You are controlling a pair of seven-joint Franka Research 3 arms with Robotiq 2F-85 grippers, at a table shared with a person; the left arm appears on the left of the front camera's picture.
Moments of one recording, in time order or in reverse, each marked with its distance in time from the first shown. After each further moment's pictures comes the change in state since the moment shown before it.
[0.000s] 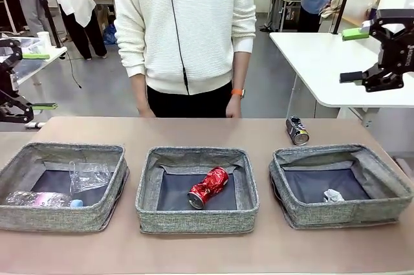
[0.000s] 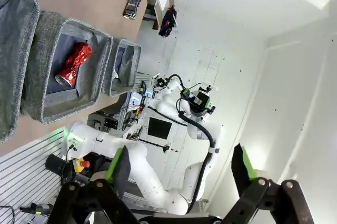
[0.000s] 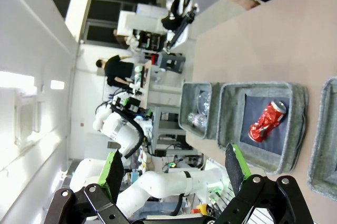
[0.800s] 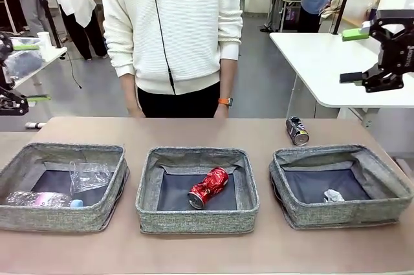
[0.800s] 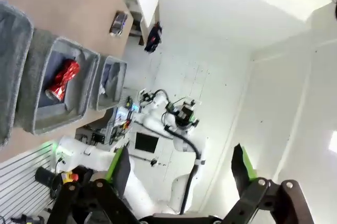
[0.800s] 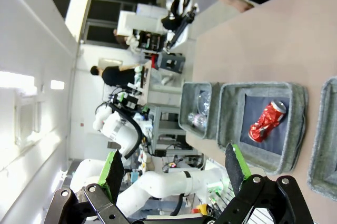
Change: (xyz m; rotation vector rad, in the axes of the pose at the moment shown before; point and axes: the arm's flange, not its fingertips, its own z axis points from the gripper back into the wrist) left arm 0.004 -0.005 0.012 -0.056 -0.063 0.012; right arm 0.000 0.000 0.000 0.000 0.000 0.000
